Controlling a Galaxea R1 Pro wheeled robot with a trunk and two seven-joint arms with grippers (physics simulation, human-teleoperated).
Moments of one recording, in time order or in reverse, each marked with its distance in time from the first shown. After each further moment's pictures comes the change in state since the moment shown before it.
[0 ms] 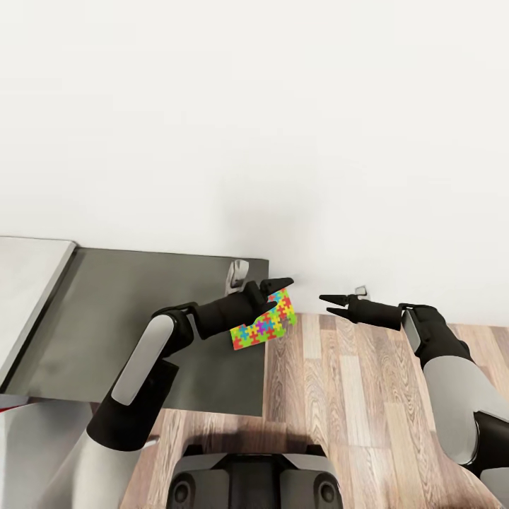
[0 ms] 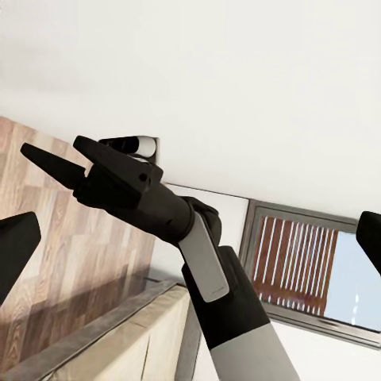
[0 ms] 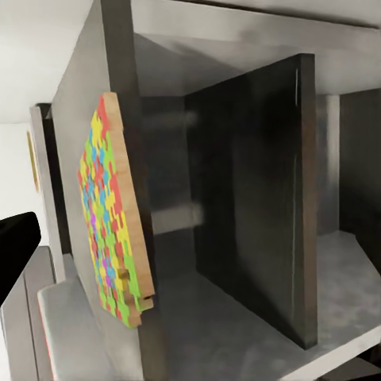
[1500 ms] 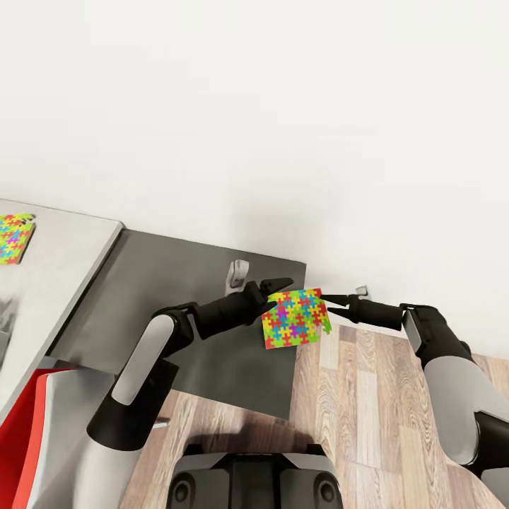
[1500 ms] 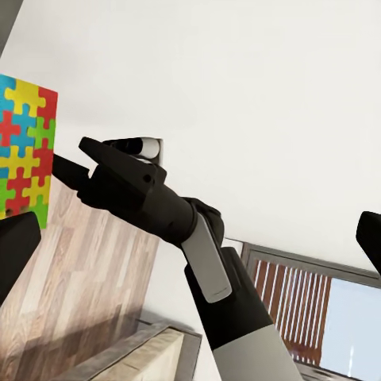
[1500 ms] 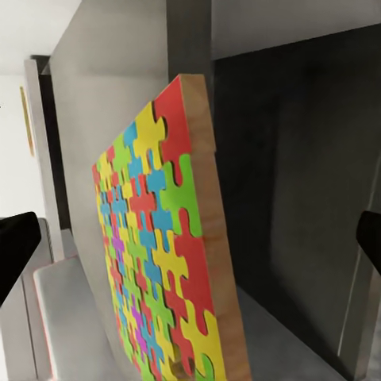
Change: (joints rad) left arm 0.000 0.000 0.000 0.001 -0.005 0.000 0.001; right arm 0.001 -0.003 -0.002 0.000 -0.003 -0.001 0.003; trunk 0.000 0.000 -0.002
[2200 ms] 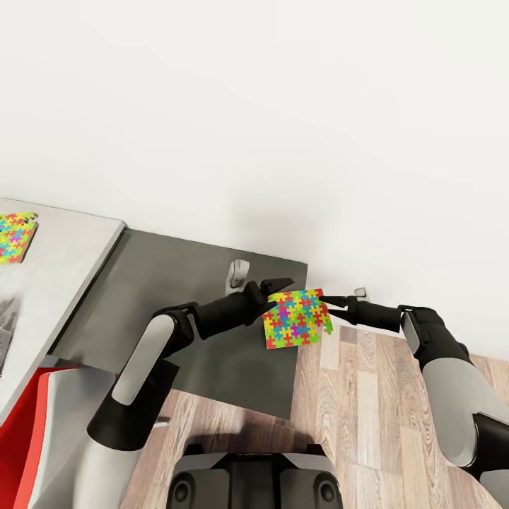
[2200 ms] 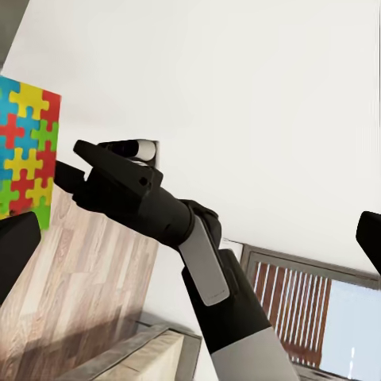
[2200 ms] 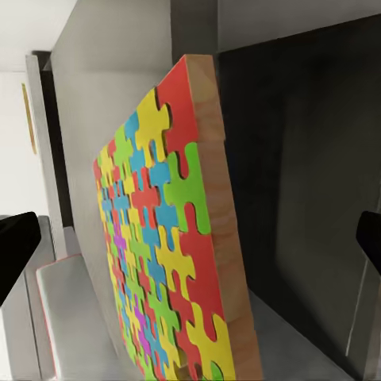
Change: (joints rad) left arm 0.000 -0.001 0.000 0.000 -0.001 0.000 0.001; right arm 0.008 0.007 -0.001 0.000 -0.003 0.001 0.000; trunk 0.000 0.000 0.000
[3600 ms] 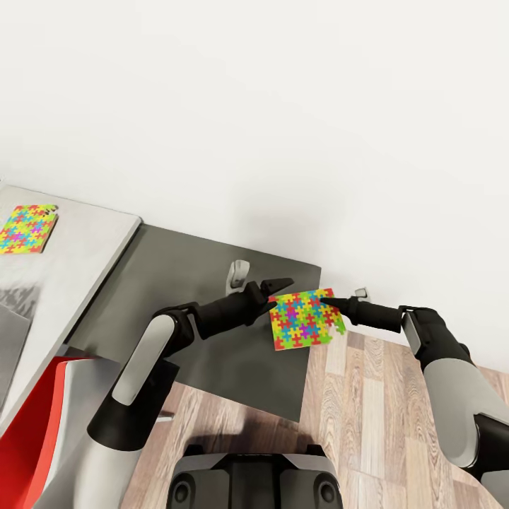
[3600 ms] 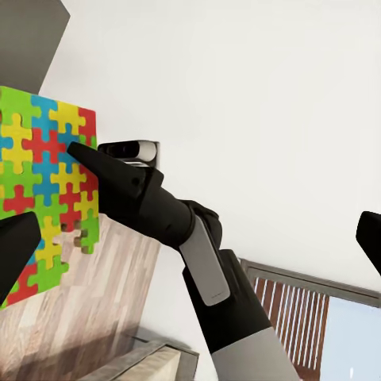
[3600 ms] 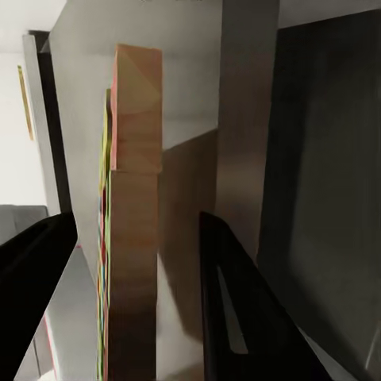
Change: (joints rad) left arm 0.000 0.000 -0.002 0.000 -0.001 -0.001 0.001; right arm 0.002 -0.005 0.000 -0.001 -0.001 0.002 0.001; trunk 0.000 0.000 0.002
